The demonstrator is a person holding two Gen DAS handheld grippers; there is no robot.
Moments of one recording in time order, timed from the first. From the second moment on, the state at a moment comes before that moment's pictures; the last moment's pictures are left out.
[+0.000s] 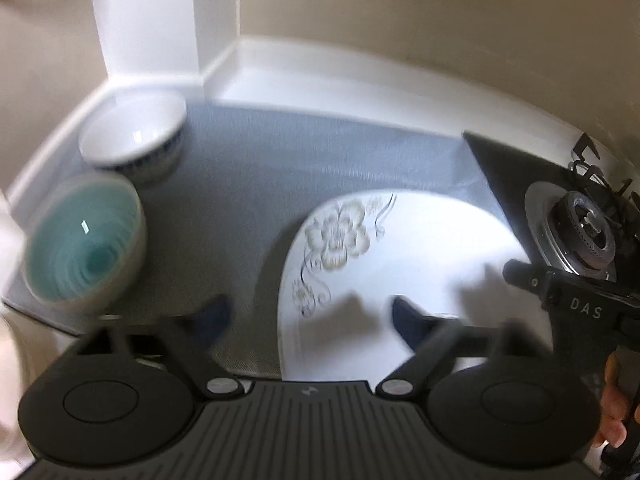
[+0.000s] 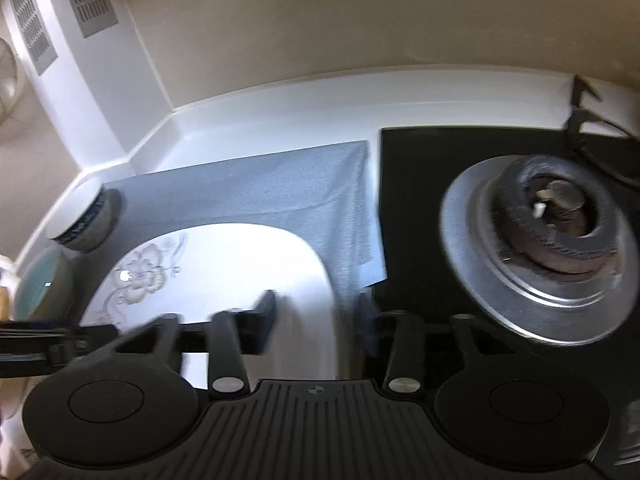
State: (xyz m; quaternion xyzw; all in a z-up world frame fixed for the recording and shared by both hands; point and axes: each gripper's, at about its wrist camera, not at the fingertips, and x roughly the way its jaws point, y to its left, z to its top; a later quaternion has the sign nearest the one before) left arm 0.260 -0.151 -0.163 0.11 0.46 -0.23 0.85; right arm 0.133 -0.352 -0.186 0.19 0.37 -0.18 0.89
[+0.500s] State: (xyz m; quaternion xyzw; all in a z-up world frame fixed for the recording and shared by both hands) left arm 0.198 -0.079 -0.124 0.10 0.52 -0.17 0.83; right arm 0.102 -0.308 -0.161 0.13 0.41 -0.17 0.89
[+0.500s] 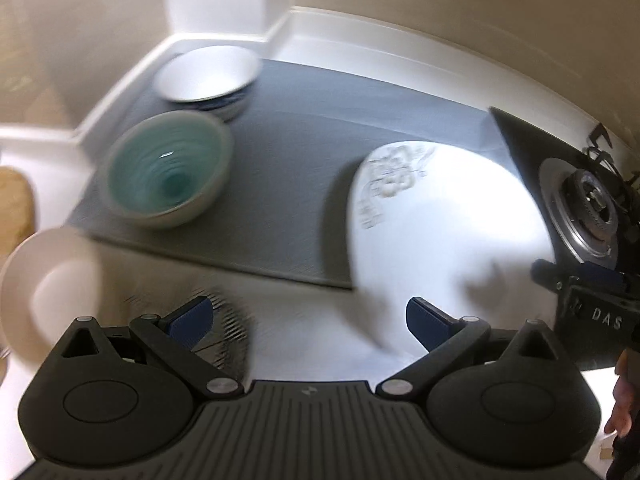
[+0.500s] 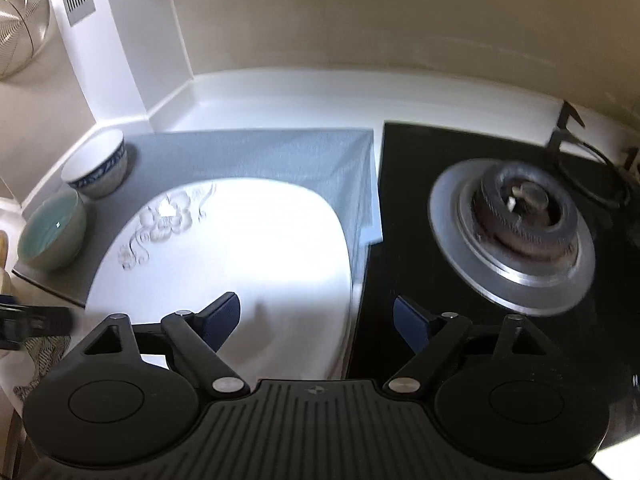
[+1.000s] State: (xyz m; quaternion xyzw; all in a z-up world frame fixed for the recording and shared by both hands) left arm 0.176 -0.031 -0.078 0.07 0.49 -0.17 0.85; right arm 0.103 -0.289 -0.166 0.14 0.40 -0.20 0.89
